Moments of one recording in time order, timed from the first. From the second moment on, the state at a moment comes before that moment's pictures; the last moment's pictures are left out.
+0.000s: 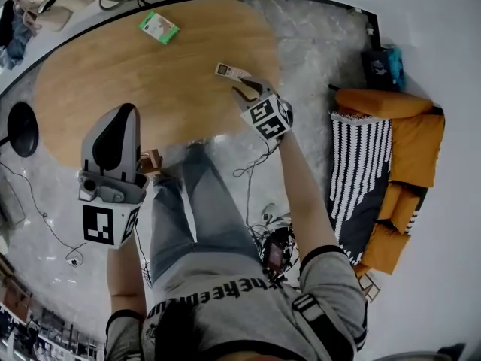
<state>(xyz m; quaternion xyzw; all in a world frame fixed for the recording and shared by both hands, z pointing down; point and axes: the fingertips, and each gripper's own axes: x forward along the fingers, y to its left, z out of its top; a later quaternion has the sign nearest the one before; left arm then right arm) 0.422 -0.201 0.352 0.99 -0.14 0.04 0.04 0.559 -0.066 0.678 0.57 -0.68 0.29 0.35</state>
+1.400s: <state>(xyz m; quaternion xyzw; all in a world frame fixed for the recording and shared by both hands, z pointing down) 0.441 -0.244 0.427 0.98 -0.17 0.07 0.06 0.587 -0.071 0.807 0.43 -0.69 0.33 0.49</state>
